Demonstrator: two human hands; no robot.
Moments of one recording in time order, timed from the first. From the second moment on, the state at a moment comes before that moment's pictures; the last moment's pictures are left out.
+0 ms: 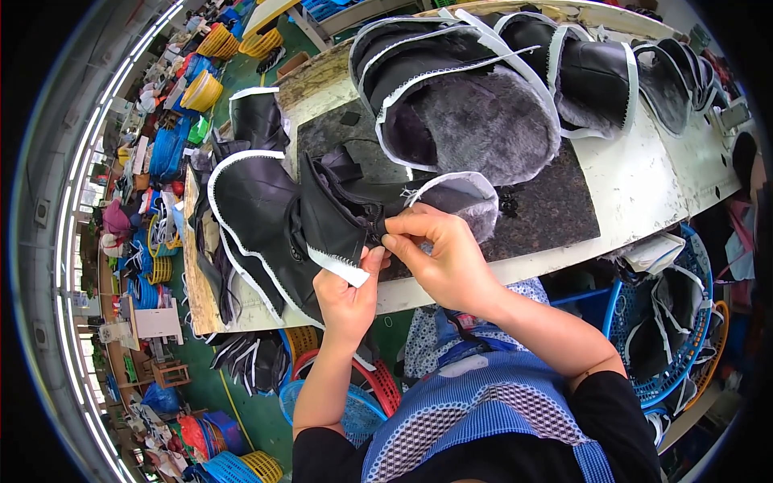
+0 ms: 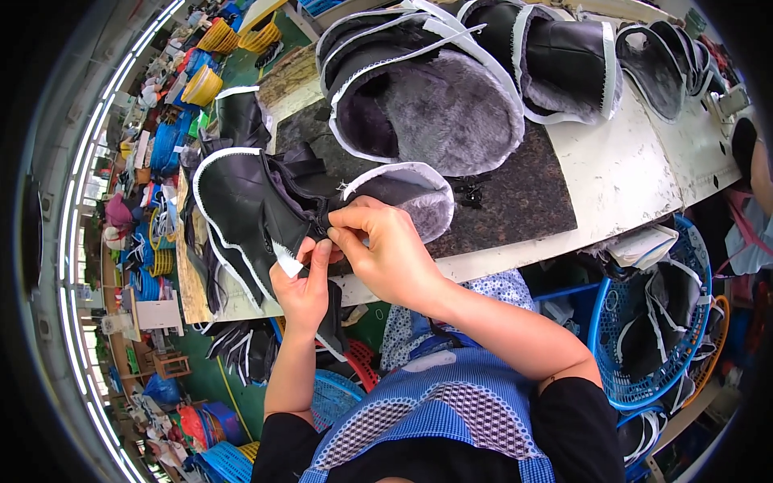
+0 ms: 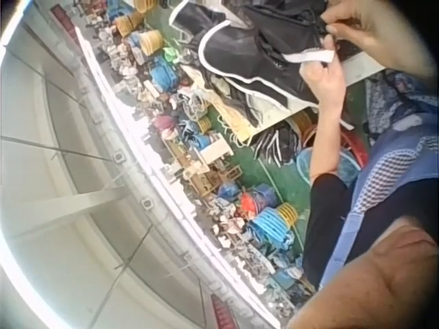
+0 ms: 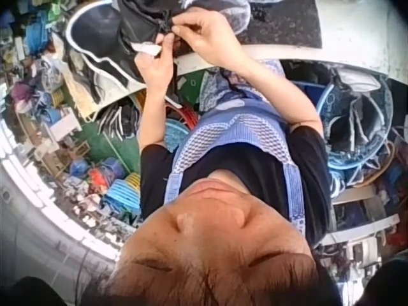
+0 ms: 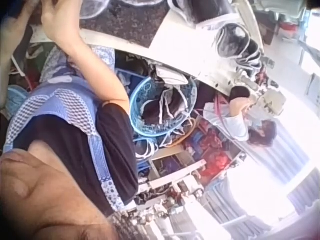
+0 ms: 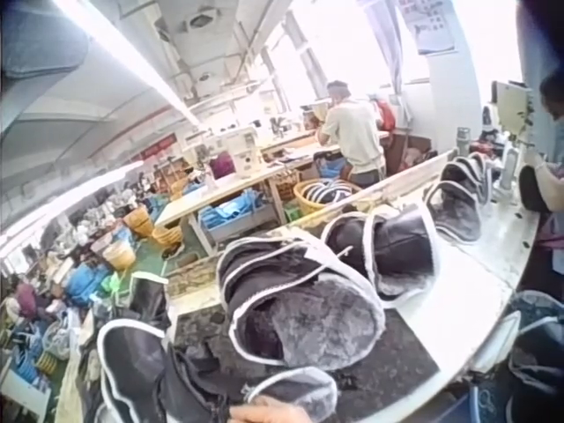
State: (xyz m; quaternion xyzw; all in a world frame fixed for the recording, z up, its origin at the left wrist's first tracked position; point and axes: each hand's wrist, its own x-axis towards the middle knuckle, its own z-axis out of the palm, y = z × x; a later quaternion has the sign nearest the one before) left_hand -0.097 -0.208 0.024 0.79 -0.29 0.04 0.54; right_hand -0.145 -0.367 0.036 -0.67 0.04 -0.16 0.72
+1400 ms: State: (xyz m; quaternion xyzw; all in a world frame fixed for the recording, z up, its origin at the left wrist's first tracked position) left_hand -0.119 -0.216 0.085 0.82 -0.28 -0.02 0.50; right_hand -0.154 -0.387 0.065 -0.65 -0.02 -0.06 0.76
